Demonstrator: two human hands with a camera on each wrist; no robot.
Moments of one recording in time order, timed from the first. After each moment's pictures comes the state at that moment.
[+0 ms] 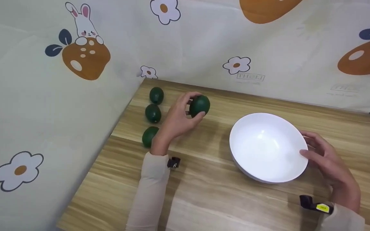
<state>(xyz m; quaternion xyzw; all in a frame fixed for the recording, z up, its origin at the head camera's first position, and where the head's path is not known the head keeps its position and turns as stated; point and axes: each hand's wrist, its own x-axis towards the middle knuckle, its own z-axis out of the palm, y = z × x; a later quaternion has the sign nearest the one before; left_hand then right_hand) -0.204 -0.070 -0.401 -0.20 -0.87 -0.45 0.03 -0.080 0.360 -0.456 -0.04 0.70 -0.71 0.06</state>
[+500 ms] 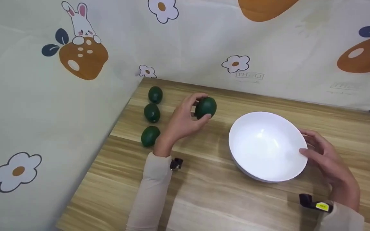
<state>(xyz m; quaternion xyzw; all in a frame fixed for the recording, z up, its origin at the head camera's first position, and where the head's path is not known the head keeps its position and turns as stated) -0.198 -0.052 -0.396 -0.22 -0.87 -0.45 0.01 -0.080 0.361 -0.455 -0.03 0.70 -0.71 0.06</state>
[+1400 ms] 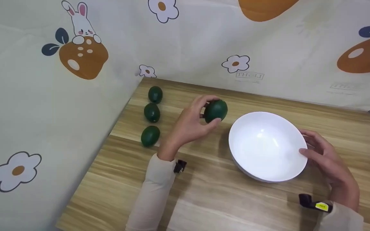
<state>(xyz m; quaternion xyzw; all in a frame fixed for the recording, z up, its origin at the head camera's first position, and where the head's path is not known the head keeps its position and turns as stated) -0.182 -0.035 -0.384 -0.27 -0.85 -0.45 0.01 -0.081 0.362 -0.456 -0.04 0.70 -0.71 0.06</state>
